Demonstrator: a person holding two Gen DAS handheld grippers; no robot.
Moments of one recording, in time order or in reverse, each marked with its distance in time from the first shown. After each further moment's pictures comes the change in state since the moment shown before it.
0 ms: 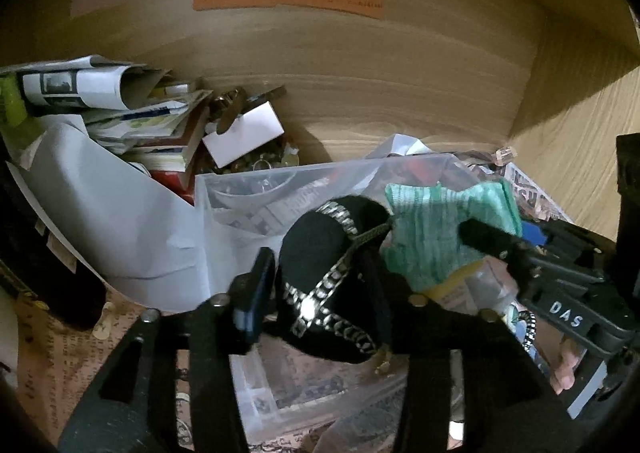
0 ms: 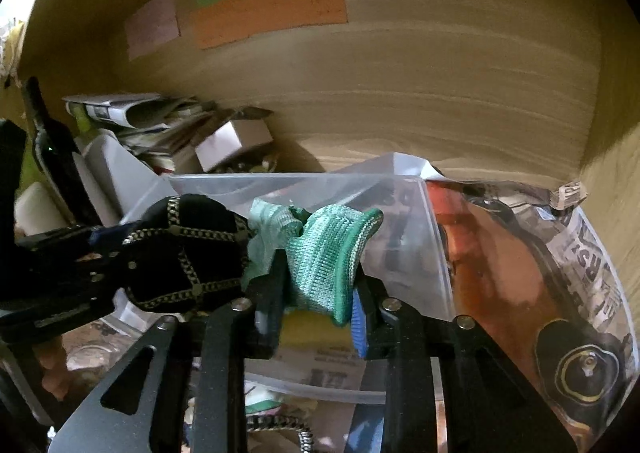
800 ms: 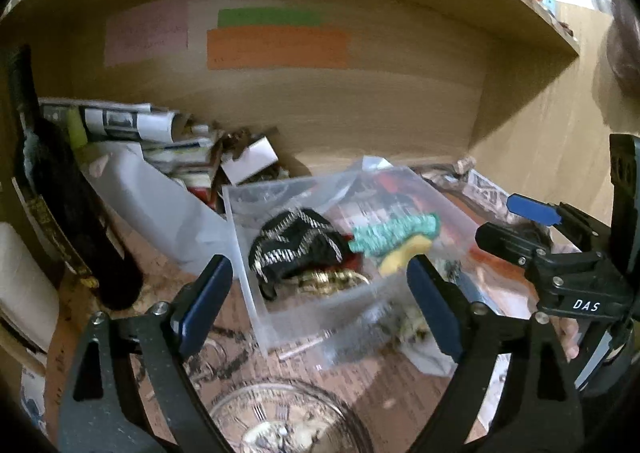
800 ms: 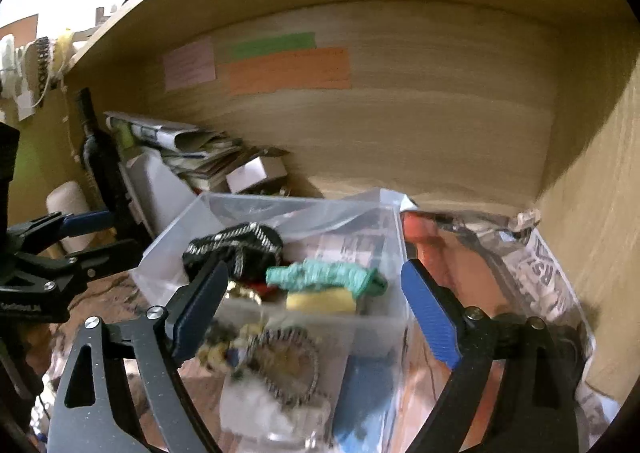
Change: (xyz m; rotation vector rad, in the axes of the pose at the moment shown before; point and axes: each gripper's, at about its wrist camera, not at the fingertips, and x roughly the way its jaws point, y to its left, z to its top) left arm -0.094 -0.013 -0.035 0.062 -0.120 -0.033; right arm -0.084 0.013 -0.029 -0.052 -0.150 -0.001
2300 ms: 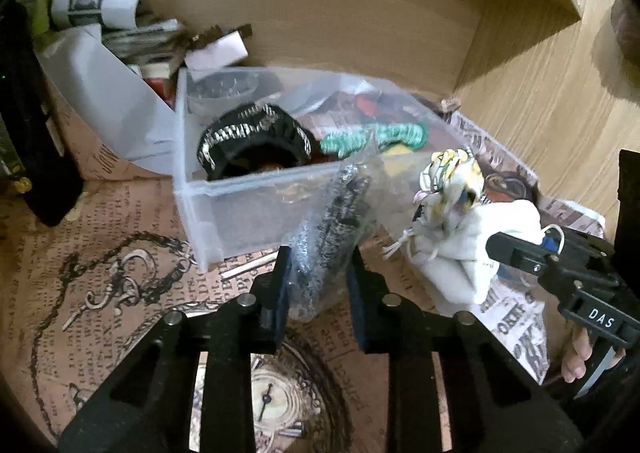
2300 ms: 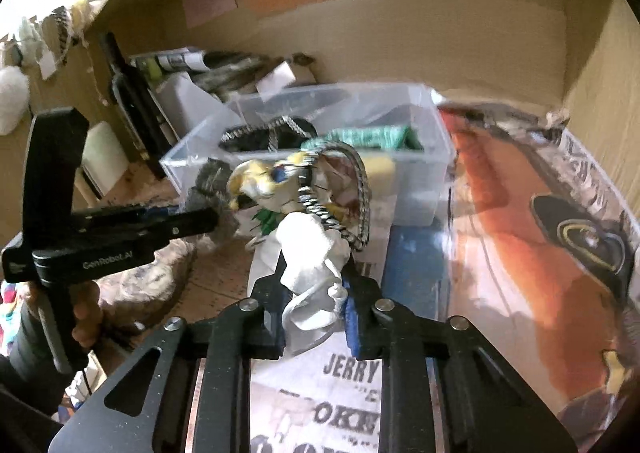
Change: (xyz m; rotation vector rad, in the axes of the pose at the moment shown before) left arm 0.036 -0.005 -0.052 -0.078 0.168 -0.119; right arm -0.010 0.008 -0.061 0.054 0.169 0.123
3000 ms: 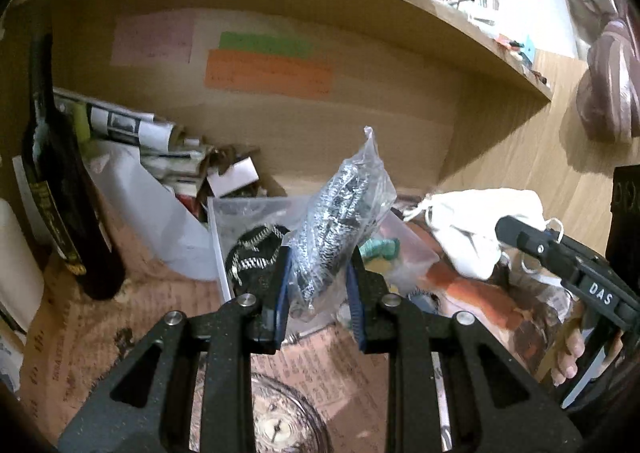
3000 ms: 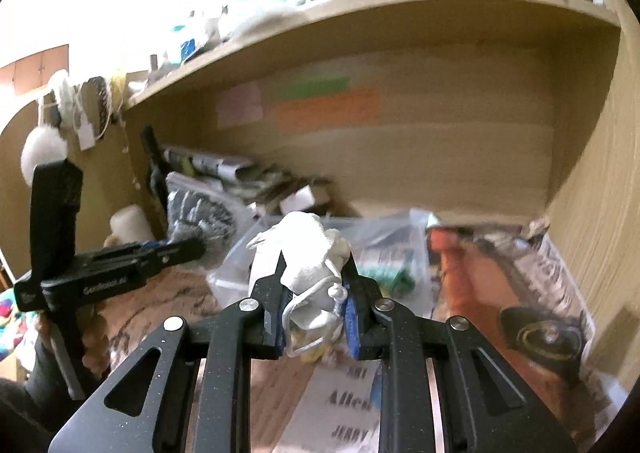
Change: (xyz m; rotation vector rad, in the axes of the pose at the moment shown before) left arm -0.080 -0.006 0.049 -0.001 -0.275 0.014; right arm -0.057 0.010 0.060 -0.047 -0.301 -0.005
